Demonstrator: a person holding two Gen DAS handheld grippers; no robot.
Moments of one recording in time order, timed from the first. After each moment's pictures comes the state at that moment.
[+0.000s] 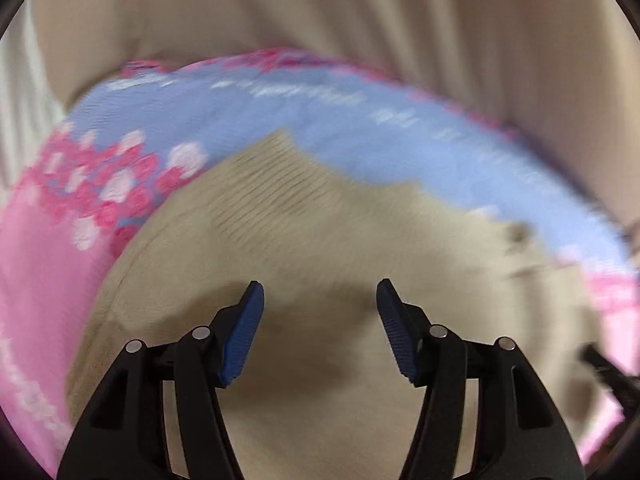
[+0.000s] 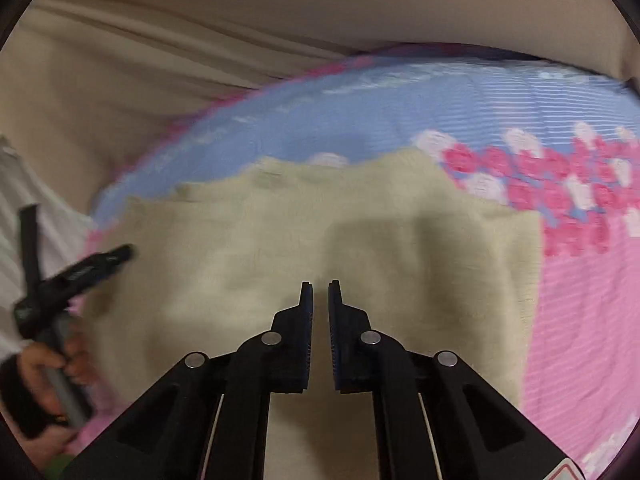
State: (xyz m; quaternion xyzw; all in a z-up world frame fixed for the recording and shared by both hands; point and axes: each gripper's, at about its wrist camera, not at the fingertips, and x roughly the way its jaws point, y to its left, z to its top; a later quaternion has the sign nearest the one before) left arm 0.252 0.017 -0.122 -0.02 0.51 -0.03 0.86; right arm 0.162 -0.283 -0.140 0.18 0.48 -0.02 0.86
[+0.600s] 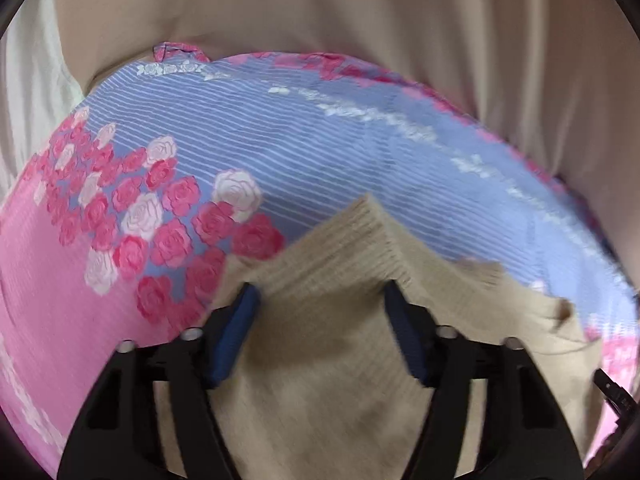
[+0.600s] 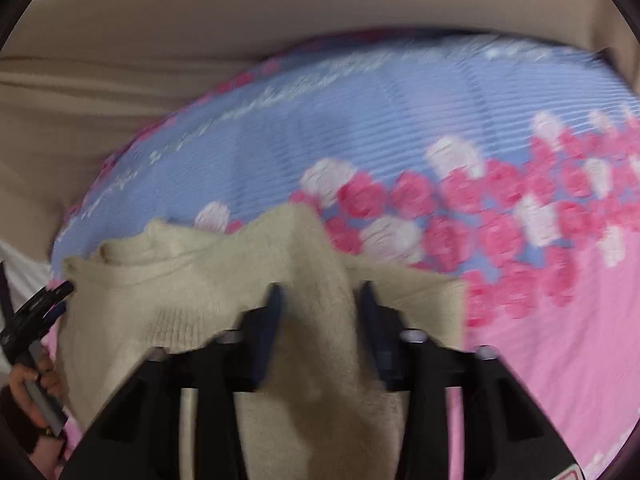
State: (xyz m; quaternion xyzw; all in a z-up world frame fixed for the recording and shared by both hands) left arm 0.314 0.066 -0.122 -0.07 0.52 0.00 0.85; right arm 0.206 -0.349 -0.149 0.22 0.51 -0.04 0.83
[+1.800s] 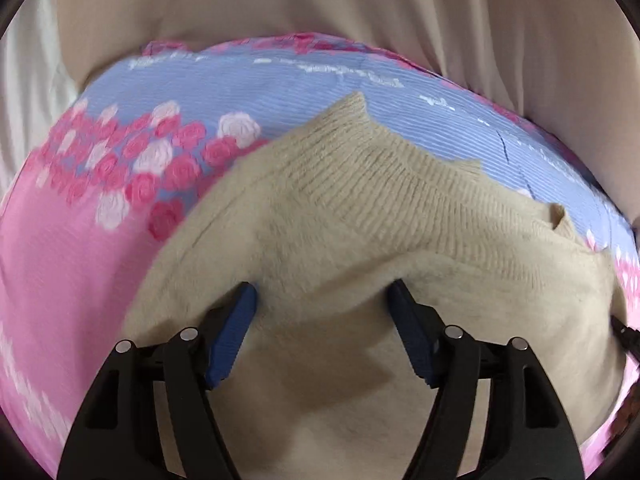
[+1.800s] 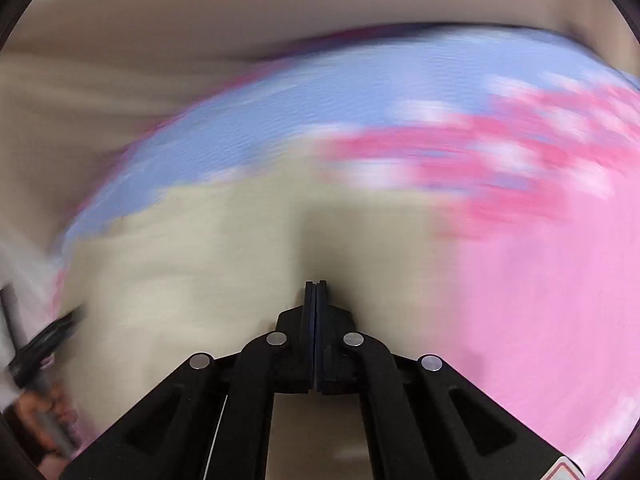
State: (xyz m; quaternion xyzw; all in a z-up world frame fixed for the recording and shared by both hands) left arm 0.243 0.068 -0.136 -0.02 0.51 -0.07 0.86; right arm 0.094 -0.339 -0.133 0.24 0.48 -0.10 0.84
